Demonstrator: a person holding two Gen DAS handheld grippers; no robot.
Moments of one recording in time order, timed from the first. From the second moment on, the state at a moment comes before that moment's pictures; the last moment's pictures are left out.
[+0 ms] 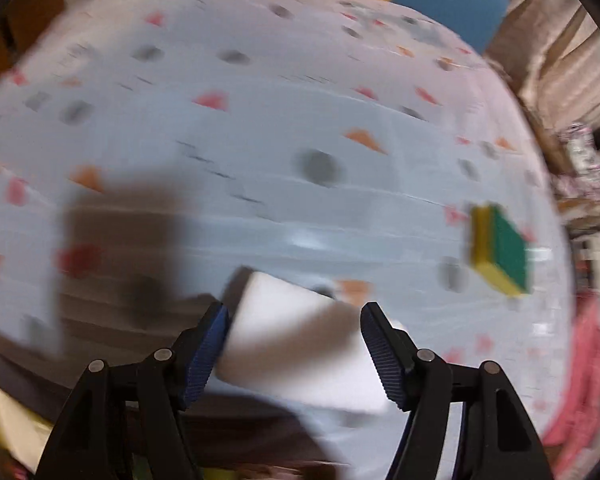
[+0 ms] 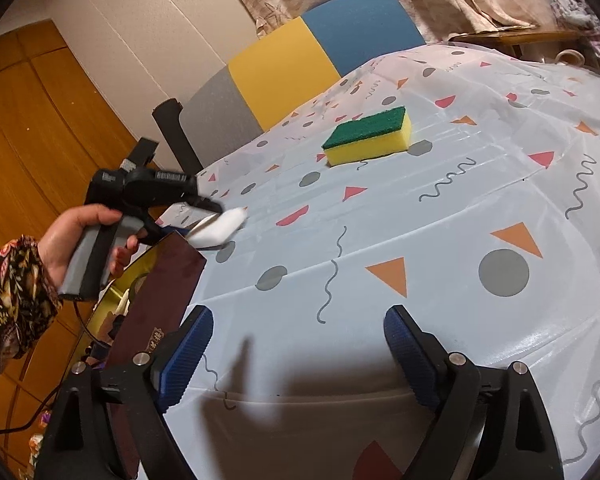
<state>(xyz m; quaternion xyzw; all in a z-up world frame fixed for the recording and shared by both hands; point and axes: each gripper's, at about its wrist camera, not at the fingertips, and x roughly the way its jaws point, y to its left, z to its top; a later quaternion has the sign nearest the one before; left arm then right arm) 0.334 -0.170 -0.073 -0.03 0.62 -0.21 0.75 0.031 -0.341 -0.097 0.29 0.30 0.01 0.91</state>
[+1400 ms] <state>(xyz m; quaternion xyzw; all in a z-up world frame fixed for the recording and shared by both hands) 0.206 -0.263 -0.064 0.17 0.54 -0.36 0.74 0.001 -0.365 -0.098 0.36 0.21 -0.05 0.91</state>
